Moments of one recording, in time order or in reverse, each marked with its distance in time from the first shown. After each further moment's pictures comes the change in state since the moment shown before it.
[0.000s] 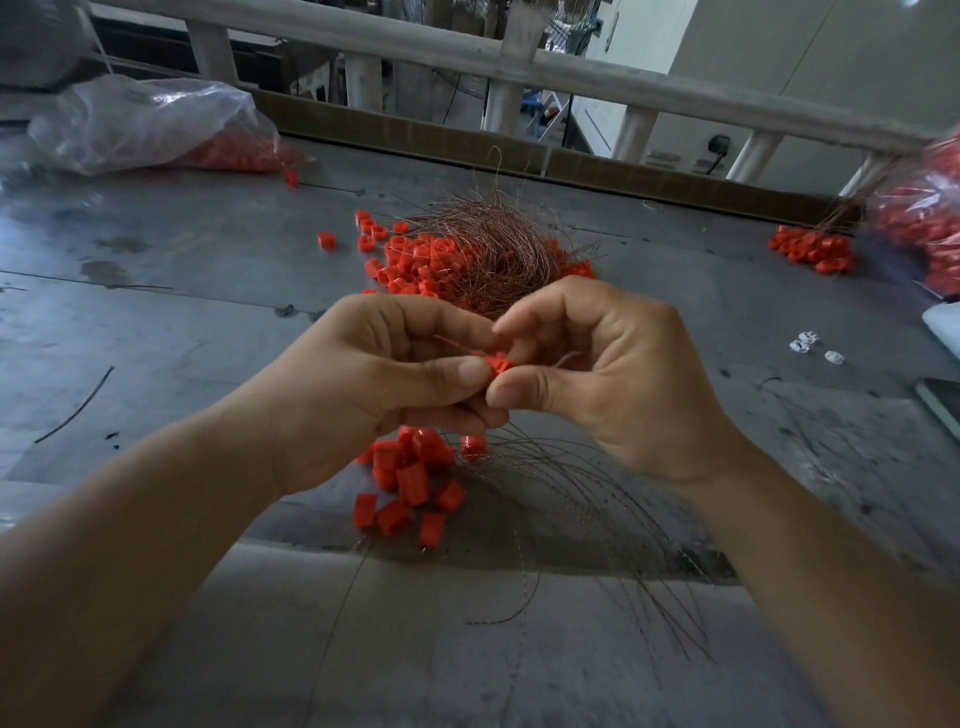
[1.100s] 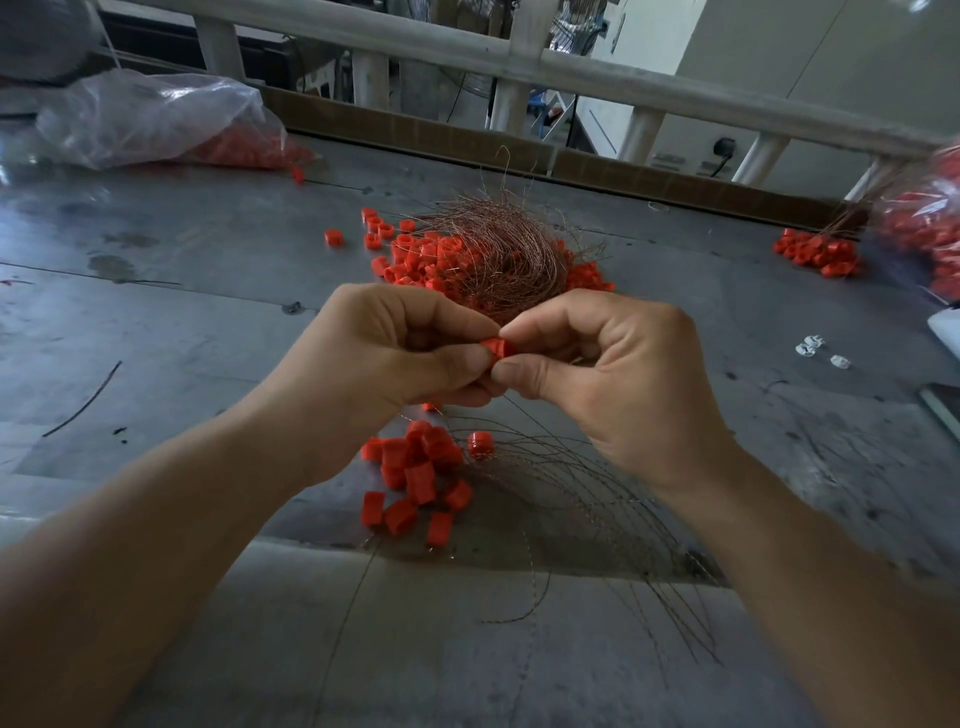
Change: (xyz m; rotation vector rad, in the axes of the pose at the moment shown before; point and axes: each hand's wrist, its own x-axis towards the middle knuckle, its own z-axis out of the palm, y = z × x) left_hand 0.004 -0.002 0.004 0.165 0.207 0.080; right_hand 0.000 0.000 0.007 -0.086 0.100 0.017
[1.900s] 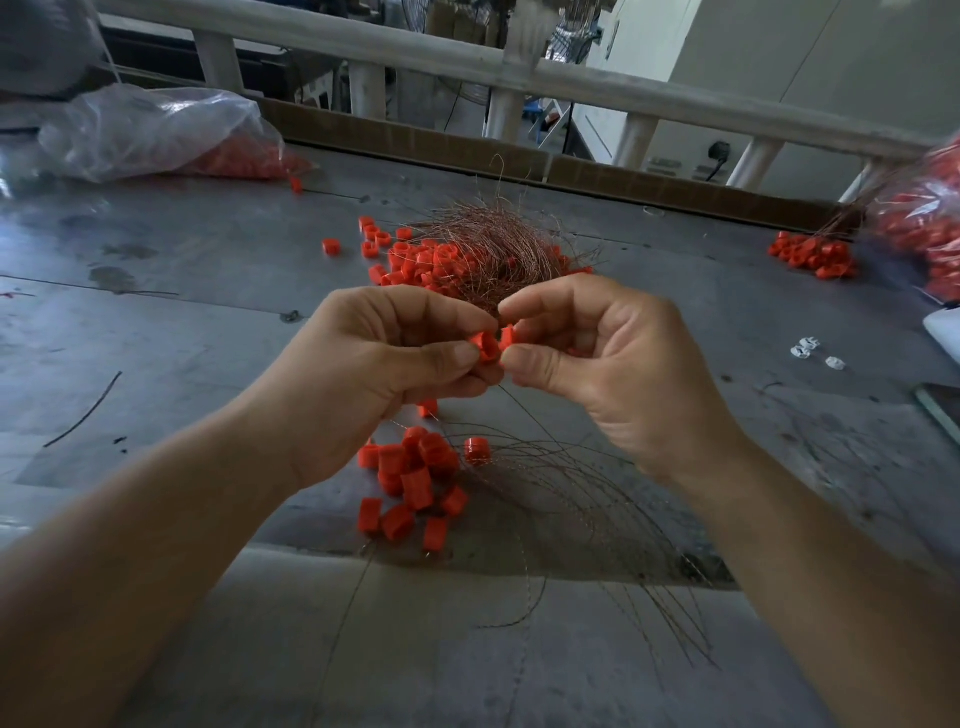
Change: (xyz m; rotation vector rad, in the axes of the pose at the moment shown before) left_hand 0.001 0.002 -0.004 -0.111 -0.047 -0.020; right_hand 0.005 -0.001 -0.007 0.218 -0.055 0.157
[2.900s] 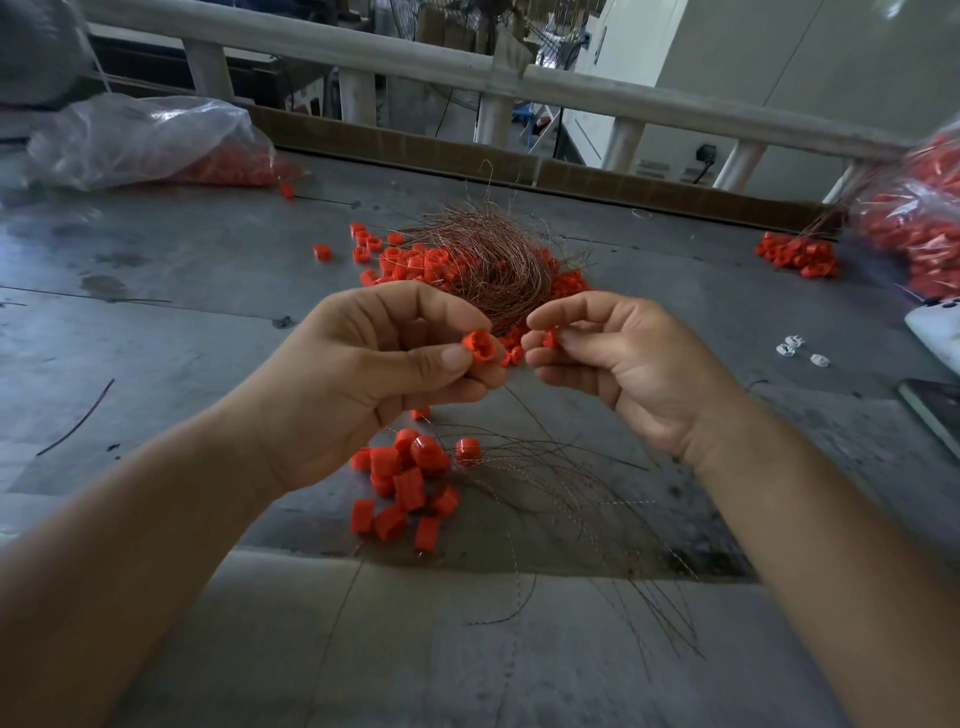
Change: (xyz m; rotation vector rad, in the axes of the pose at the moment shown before) left_hand -0.002 0.000 -0.002 -0.156 -0.131 0.014; right_hand 0.012 0.019 -0.025 0.318 0.020 0.352
